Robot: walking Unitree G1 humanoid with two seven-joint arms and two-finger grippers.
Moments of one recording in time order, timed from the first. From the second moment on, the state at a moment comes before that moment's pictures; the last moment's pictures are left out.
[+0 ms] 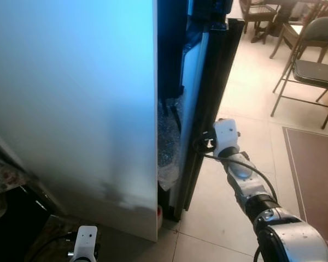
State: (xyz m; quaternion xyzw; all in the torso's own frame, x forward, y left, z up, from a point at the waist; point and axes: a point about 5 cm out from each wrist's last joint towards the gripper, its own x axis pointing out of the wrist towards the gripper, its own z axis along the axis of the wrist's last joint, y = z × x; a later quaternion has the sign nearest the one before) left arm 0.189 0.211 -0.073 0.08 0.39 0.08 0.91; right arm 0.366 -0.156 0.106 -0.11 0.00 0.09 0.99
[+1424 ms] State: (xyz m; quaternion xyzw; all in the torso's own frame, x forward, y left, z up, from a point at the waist) left arm 0.190 0.209 -0.073 0.08 0.39 0.07 0.91; right arm 0.336 -0.189 0.057 -0.07 0.12 0.05 0.99
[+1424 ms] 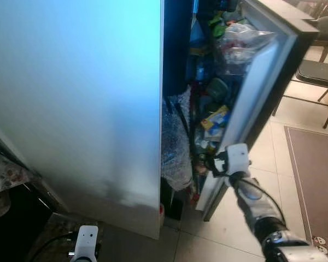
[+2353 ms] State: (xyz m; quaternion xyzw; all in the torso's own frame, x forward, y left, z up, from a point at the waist) left arm 0.188 0.209 -0.074 0.08 0.39 0.07 0.91; right arm 0.325 -0.305 0.097 -0.11 0.08 -0.16 0.98
